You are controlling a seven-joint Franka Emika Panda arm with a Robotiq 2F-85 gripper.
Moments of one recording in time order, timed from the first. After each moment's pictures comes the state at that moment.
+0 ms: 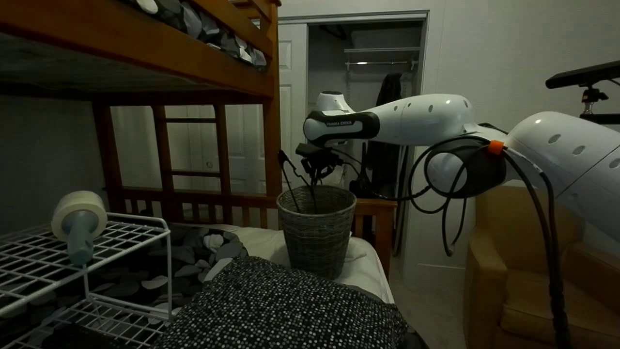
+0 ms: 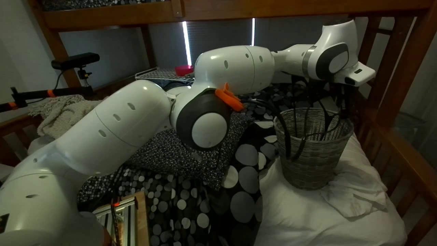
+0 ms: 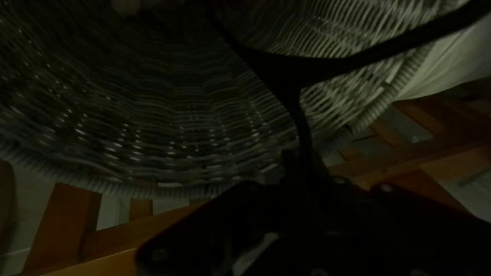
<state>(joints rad) 0.08 1.01 -0.10 -0.59 0.00 2.02 0.91</state>
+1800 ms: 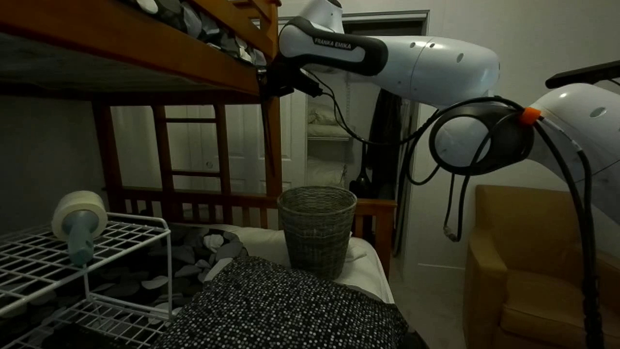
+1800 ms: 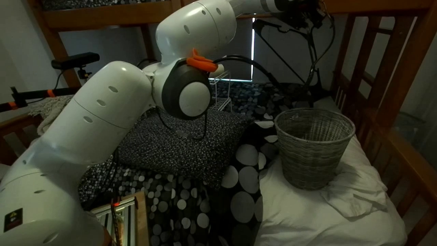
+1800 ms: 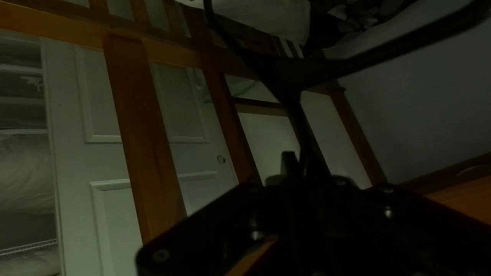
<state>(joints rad) 0.25 0.85 -0.01 -0.40 0.00 2.21 0.39</state>
